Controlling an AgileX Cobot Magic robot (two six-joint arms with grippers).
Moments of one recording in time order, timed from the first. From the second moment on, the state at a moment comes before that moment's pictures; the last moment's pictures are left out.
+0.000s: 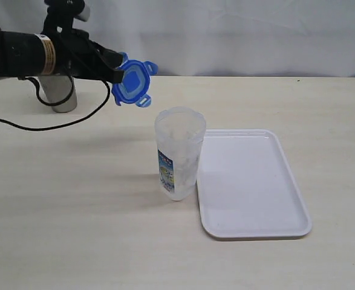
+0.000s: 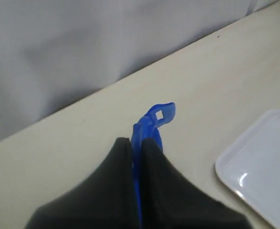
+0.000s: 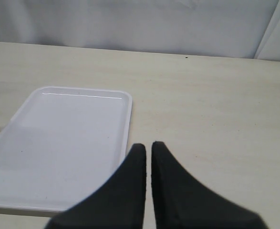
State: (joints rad) left arm -0.25 1.82 -1.16 1.36 -0.40 -1.14; right arm 0.05 0.00 0.00 -0.06 0.36 -0.01
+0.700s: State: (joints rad) left arm -0.47 1.71 -1.16 1.49 -0.37 -0.74; right arm 0.05 0.00 0.00 -0.06 0.36 -0.01
